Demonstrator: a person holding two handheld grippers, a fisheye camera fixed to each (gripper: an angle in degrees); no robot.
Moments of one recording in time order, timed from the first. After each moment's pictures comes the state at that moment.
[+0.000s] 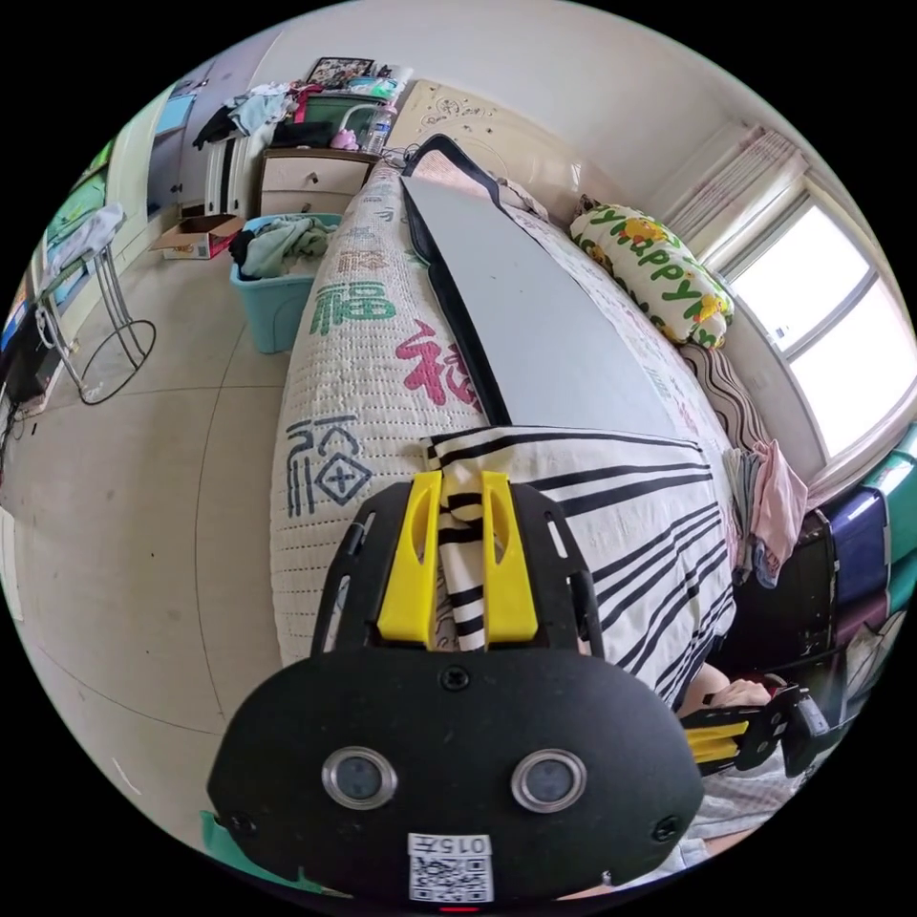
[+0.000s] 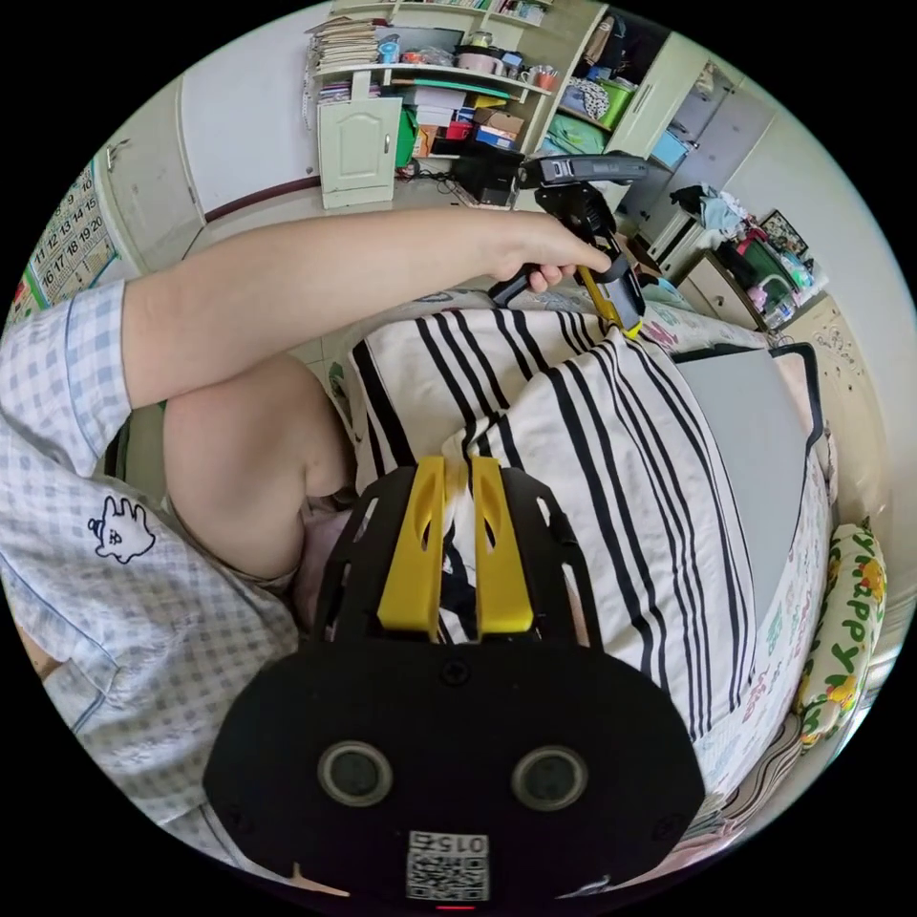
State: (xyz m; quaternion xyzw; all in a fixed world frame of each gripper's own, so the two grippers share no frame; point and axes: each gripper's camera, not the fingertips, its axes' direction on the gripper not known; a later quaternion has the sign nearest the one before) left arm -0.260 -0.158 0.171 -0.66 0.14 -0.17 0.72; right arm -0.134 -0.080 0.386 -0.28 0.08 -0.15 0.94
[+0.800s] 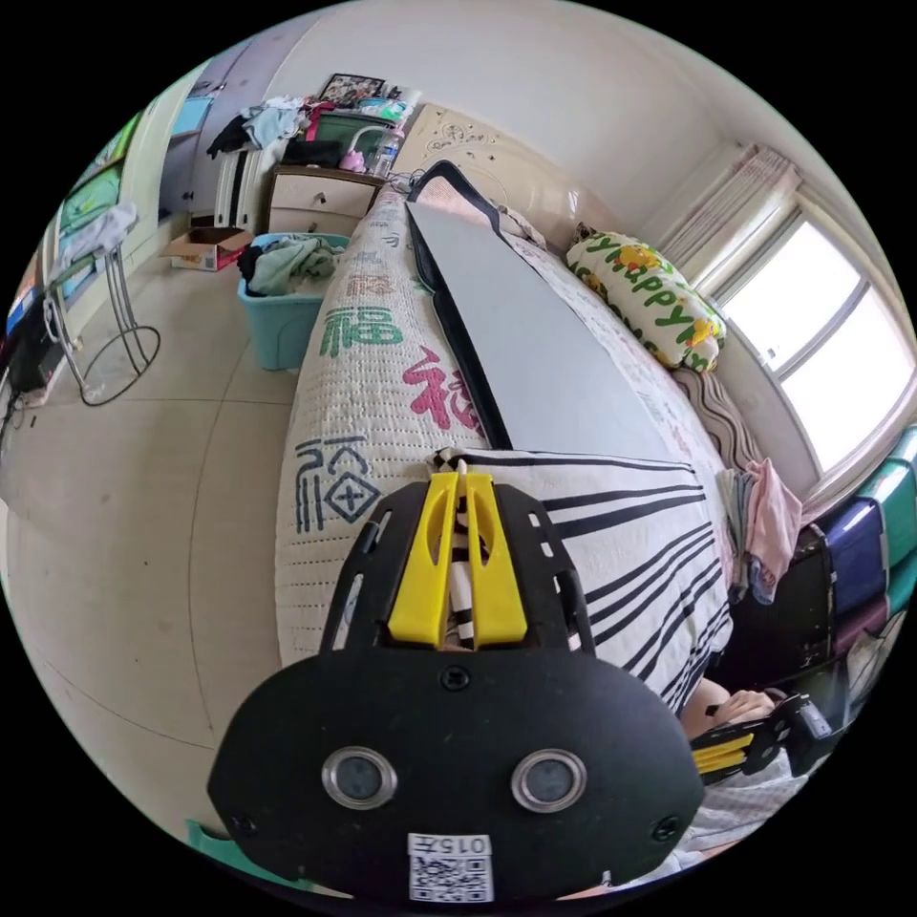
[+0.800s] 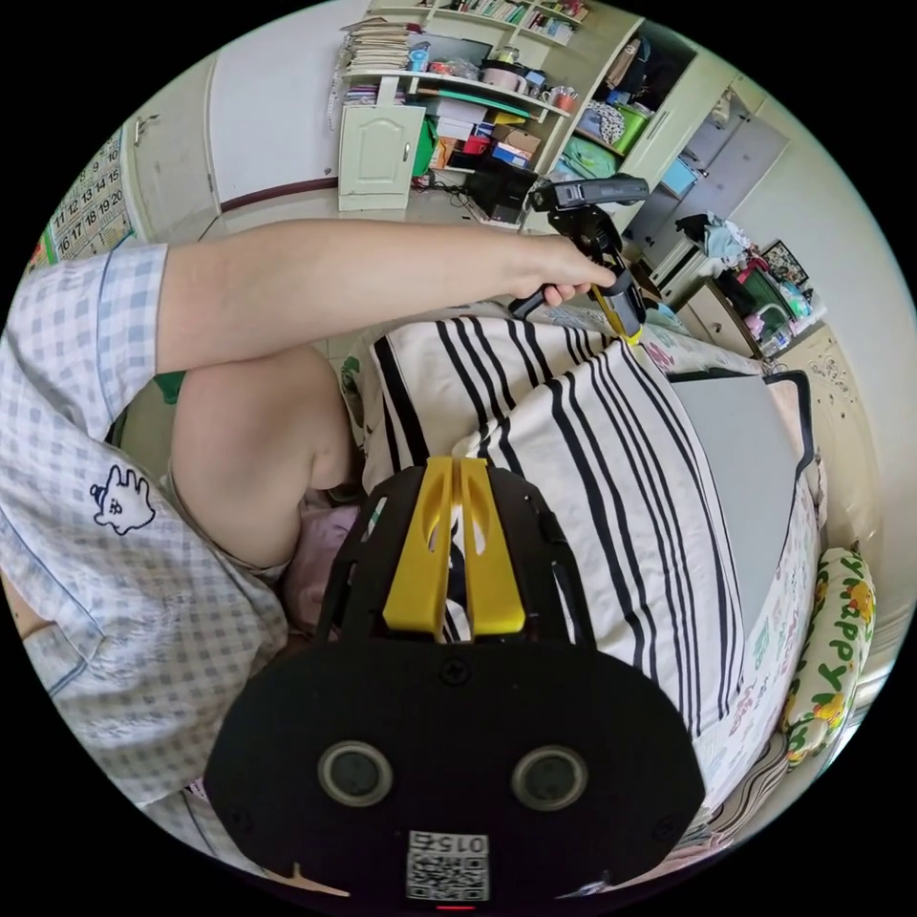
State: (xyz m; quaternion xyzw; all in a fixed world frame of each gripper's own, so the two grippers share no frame) left arm -0.269 -0.146 0.160 -0.63 0.13 -0.18 0.74; right arm -0.126 -0.054 0.352 -0.26 0.07 -0.19 0.95
